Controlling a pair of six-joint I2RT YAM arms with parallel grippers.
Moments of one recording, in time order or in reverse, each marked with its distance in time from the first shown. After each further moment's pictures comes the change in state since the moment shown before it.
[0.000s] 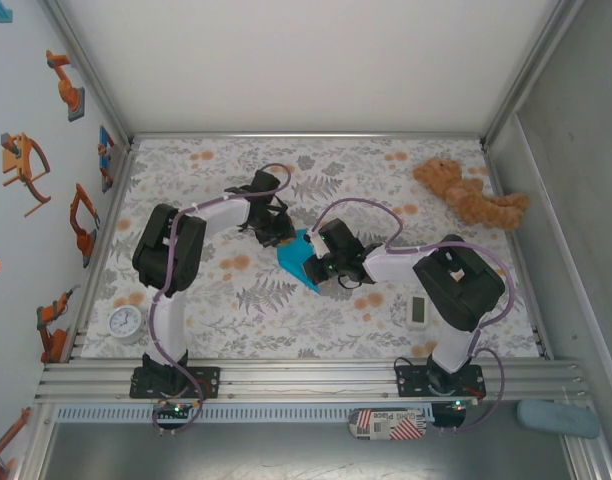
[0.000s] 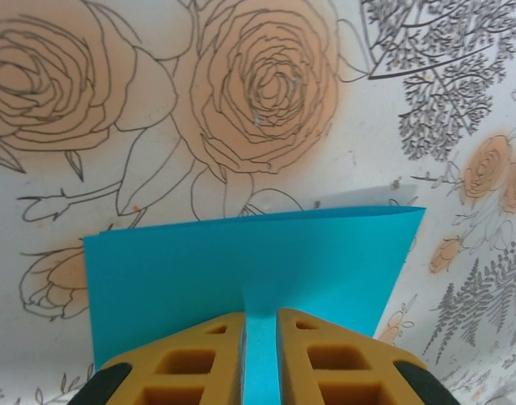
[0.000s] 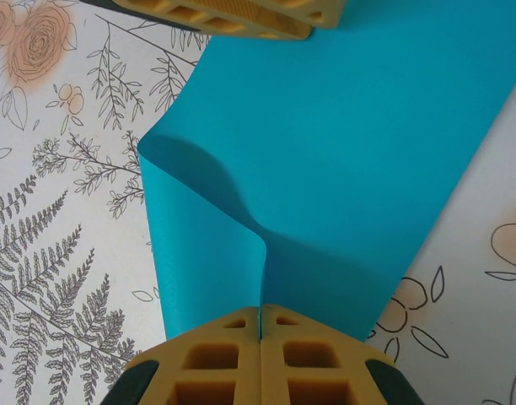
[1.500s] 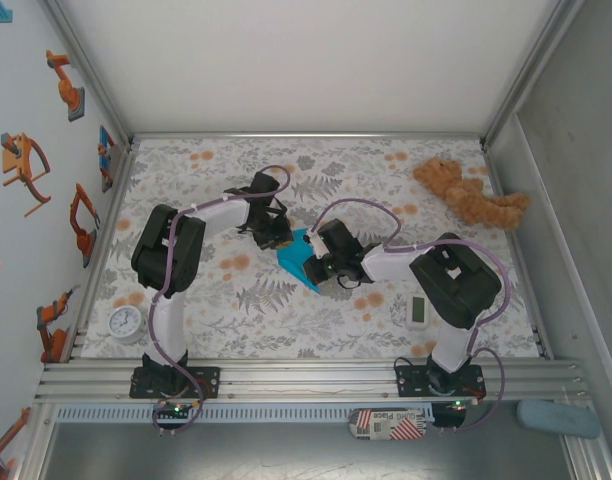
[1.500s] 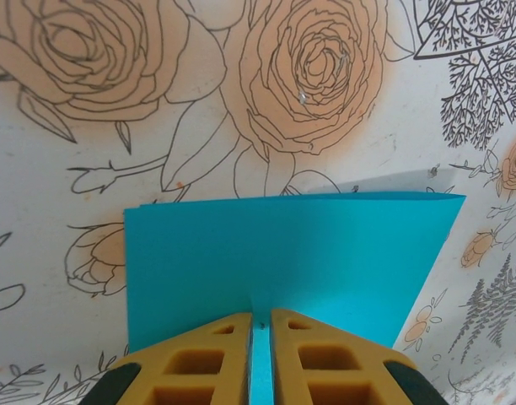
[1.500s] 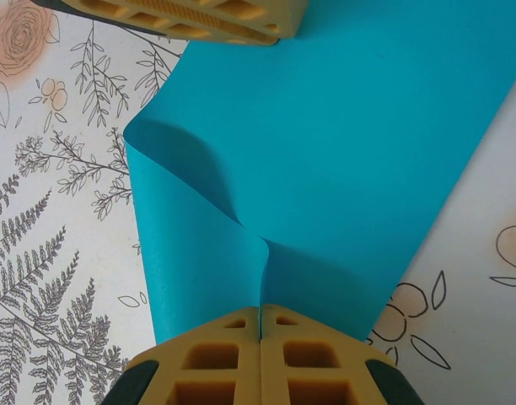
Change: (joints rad) left arm 0.000 -0.002 -0.015 -0.027 -0.026 0.008; right arm -0.002 0.024 0.010 -0.002 0.000 0.000
